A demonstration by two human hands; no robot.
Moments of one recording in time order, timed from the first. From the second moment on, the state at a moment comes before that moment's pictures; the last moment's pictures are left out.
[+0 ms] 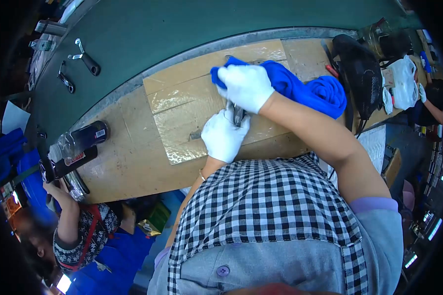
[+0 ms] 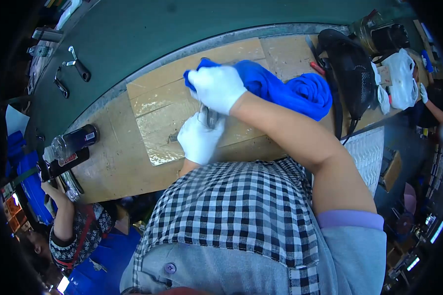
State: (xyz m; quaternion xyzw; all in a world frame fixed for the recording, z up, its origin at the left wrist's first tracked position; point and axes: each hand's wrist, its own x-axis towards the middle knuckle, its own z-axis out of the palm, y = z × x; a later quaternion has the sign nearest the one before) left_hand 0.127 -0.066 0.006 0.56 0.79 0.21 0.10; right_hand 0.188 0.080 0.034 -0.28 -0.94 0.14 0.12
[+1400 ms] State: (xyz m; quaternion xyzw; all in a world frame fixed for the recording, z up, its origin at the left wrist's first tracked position) left_hand 0.068 -0.078 0.041 0.07 0.53 0.45 0.71; right_hand 0.174 0.068 0.008 -0.22 -0.94 0.10 0.23
